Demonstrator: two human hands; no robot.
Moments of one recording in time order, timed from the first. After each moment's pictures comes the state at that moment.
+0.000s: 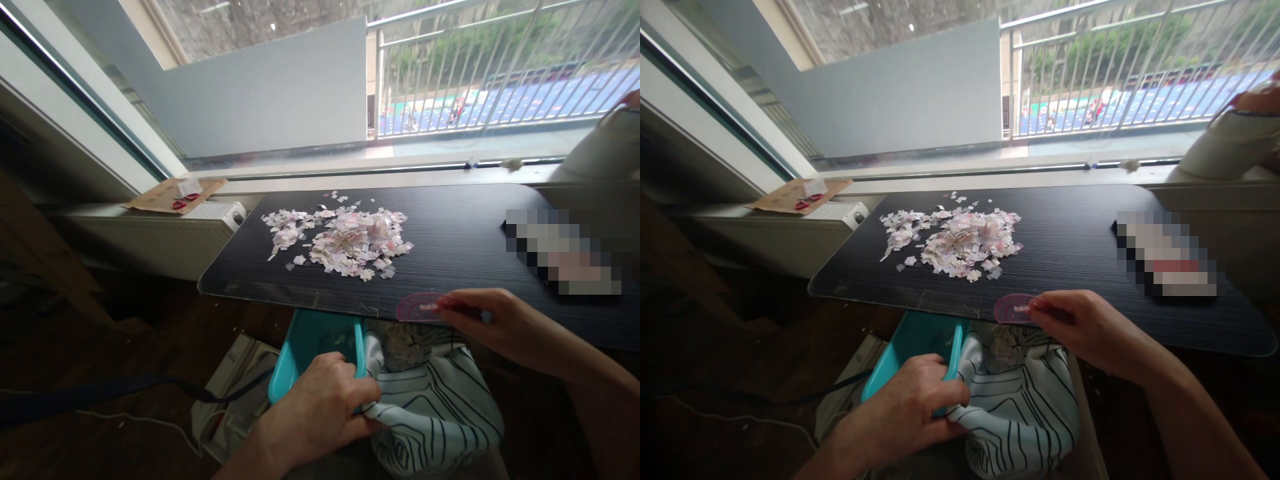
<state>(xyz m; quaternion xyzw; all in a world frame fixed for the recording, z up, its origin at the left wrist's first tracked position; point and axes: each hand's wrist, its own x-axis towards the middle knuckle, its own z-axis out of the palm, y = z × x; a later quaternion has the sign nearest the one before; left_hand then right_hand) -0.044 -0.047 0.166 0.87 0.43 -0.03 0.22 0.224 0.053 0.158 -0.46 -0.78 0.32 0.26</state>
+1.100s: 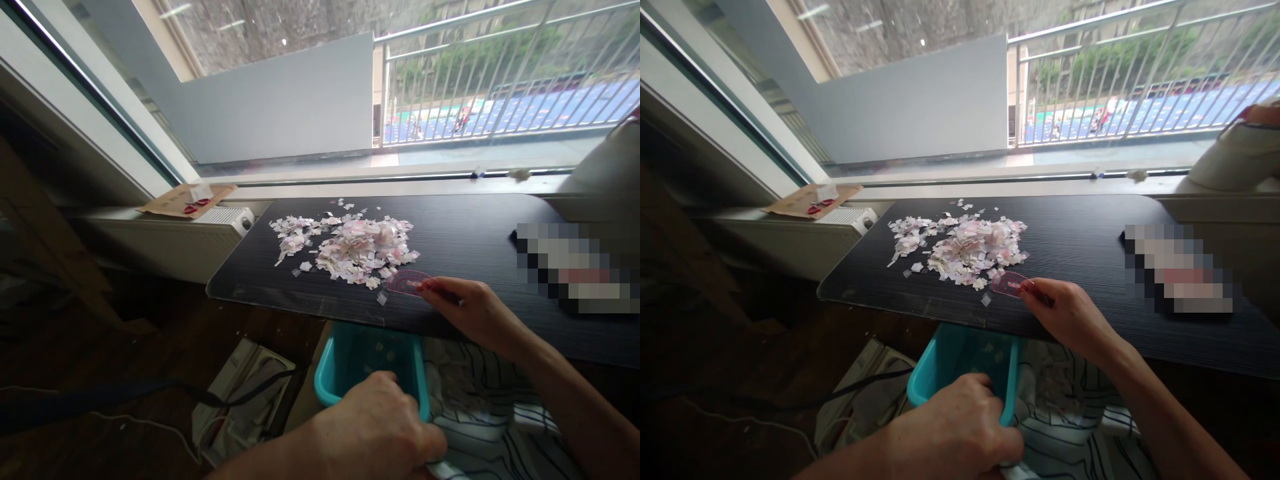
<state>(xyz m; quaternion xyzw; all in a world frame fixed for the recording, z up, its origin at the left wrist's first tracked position) 0.002 -0.038 0.155 0.95 0.27 0.00 0.17 0.193 0.076 0.148 -0.46 -0.79 0.25 0.31</state>
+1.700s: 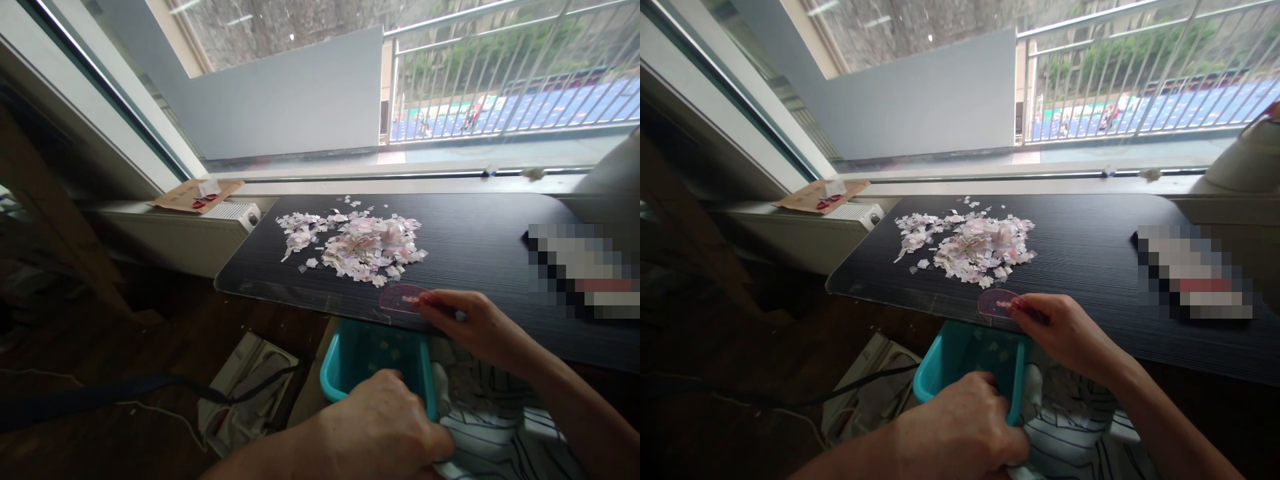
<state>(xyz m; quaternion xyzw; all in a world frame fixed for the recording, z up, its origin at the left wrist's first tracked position) 0.003 -0.039 0.154 0.95 0.27 0.02 0.15 0.181 0.062 0.151 -0.42 -0.80 0.32 0.27</state>
